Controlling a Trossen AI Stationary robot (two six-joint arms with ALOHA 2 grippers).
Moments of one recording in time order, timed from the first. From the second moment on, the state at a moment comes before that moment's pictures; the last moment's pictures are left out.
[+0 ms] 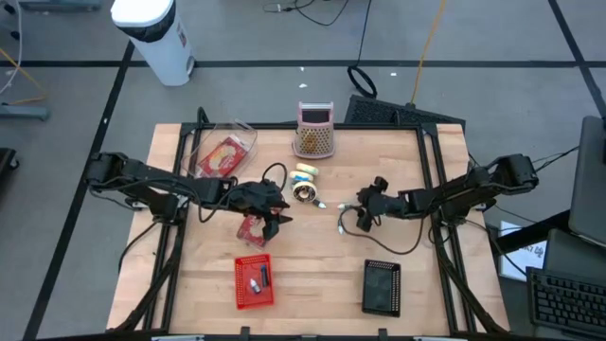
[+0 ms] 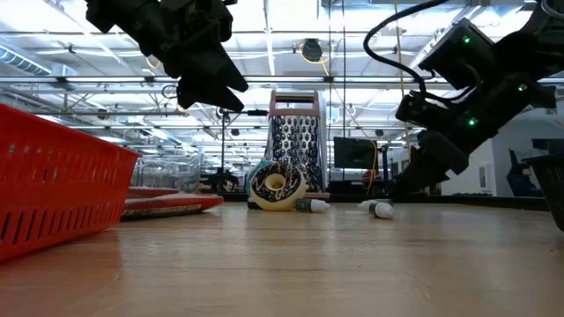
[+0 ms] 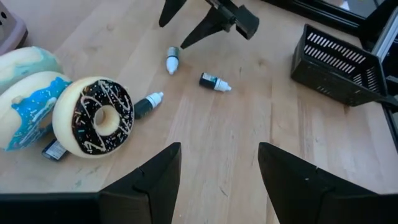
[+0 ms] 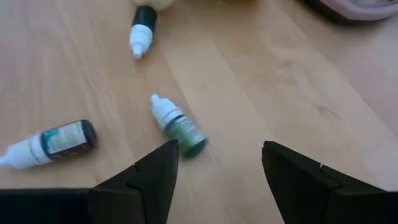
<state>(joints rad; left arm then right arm) -0.08 1.37 0.81 -0.05 -0.06 -0.37 0.06 1.37 0.35 0.23 0.42 0.30</state>
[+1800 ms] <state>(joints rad) -0.09 1.37 0.81 -0.04 -0.07 -0.34 -0.16 1.55 0.37 0.50 -0.16 -0.14</state>
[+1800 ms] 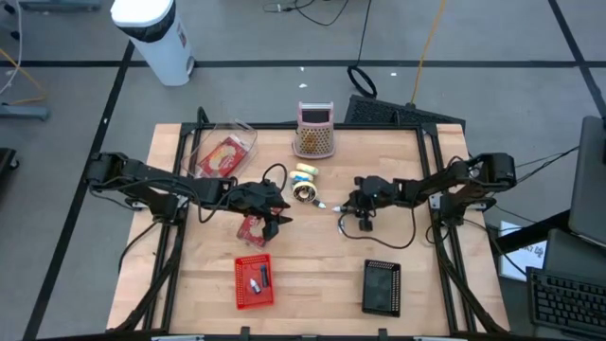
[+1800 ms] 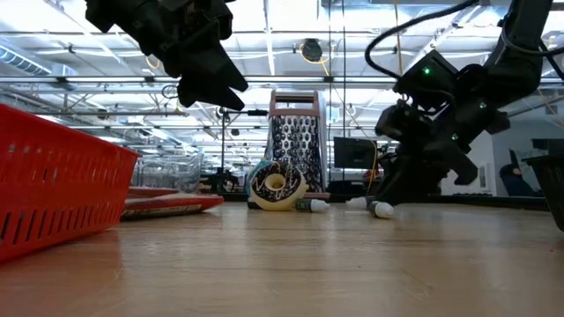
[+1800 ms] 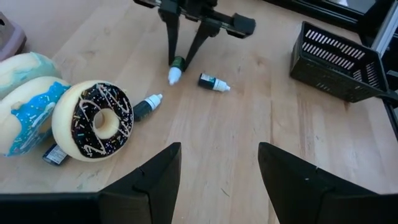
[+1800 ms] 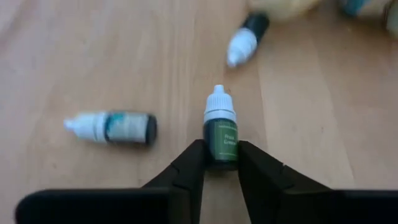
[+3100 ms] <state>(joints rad) -0.02 1.62 0.81 0.56 -0.18 -0.78 0.04 1.49 0.50 0.85 0.21 -0.51</state>
